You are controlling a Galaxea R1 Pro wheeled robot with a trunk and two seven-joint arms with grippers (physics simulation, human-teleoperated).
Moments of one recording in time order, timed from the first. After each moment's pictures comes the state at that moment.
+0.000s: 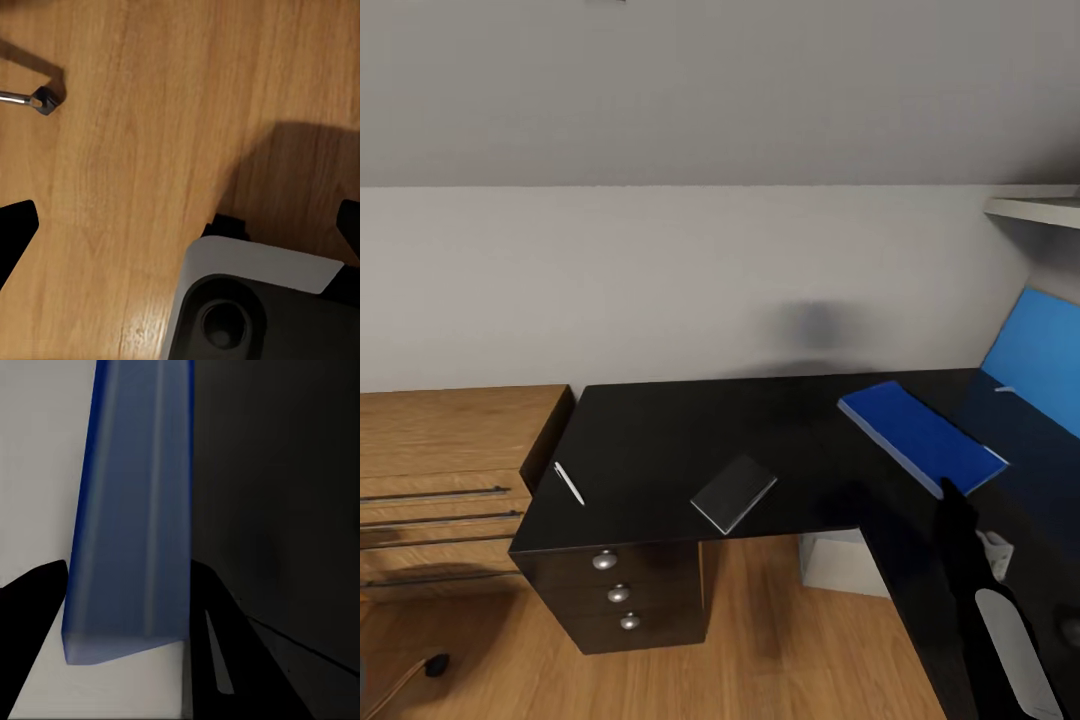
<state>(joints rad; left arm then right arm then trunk) -0.05 0.04 -0.30 -0.47 0.41 -0.12 0.36 -0.27 -0.02 -0.33 -1.38 -1.45 -0.04 -0.07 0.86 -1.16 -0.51</state>
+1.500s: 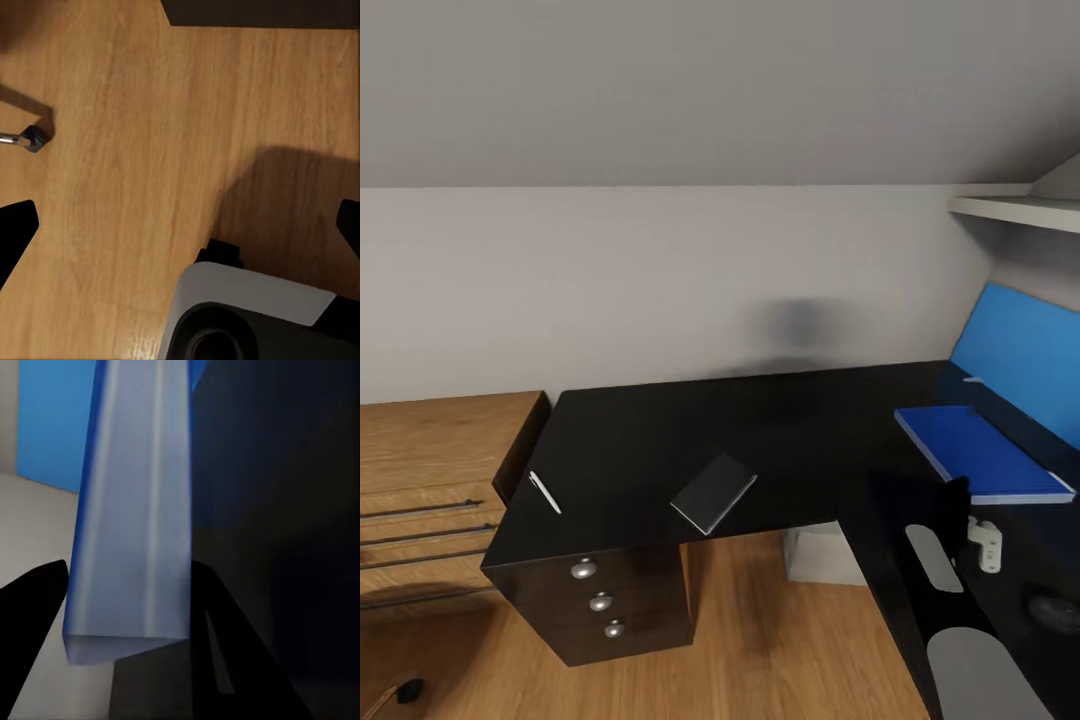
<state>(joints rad) -0.05 0.03 -0.30 -0.47 0.42 -0.19 0.36 -0.61 -0.01 -0.33 -0.84 -1.24 -0.65 -0.07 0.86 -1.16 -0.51</state>
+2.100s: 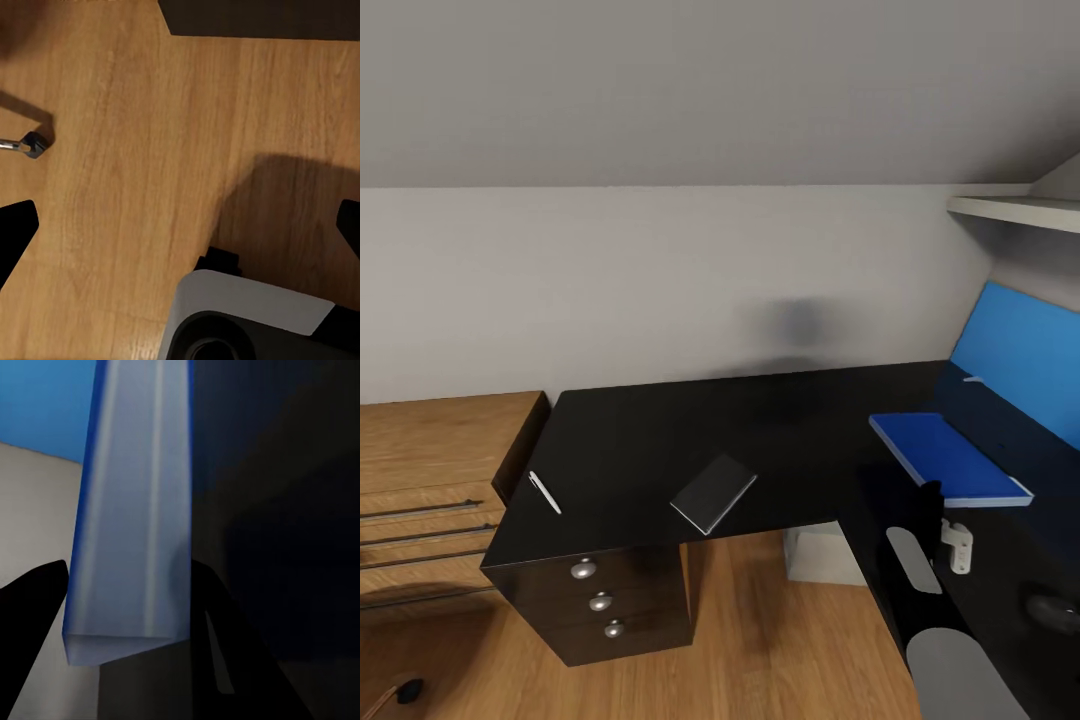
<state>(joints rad) -0.05 0.03 -0.30 -0.47 0.42 -0.21 0.37 -0.61 0.05 -0.33 -0.82 -1.25 -0.61 -0.07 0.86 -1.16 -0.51</state>
